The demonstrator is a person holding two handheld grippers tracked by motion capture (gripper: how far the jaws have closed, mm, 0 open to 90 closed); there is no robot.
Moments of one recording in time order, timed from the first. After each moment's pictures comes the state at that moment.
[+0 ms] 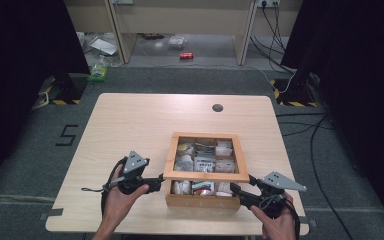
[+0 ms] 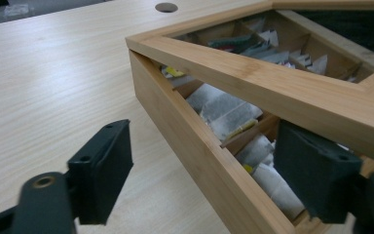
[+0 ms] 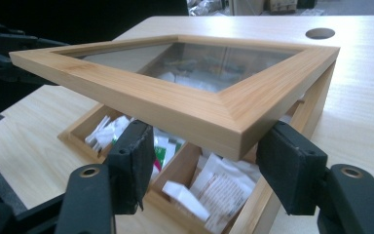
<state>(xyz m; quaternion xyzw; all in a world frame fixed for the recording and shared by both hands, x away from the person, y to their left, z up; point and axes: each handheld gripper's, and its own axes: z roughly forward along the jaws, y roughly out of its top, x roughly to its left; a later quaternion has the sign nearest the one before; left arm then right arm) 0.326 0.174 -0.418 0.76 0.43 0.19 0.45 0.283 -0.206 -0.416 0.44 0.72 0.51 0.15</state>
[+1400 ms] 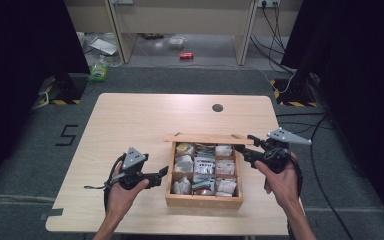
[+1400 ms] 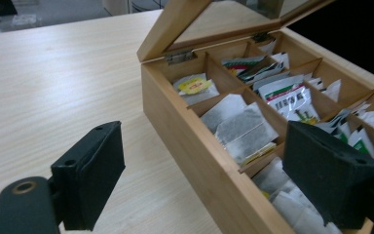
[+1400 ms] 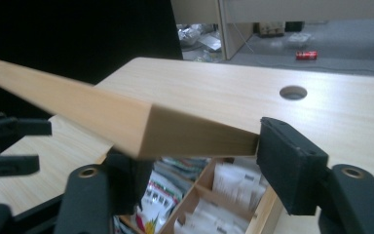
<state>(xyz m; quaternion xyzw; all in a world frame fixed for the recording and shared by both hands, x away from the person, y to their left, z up) 0.340 0.176 -0.430 0.74 0.44 0.19 0.47 0.368 -0.214 -0.356 0.44 0.71 0.53 0.17</state>
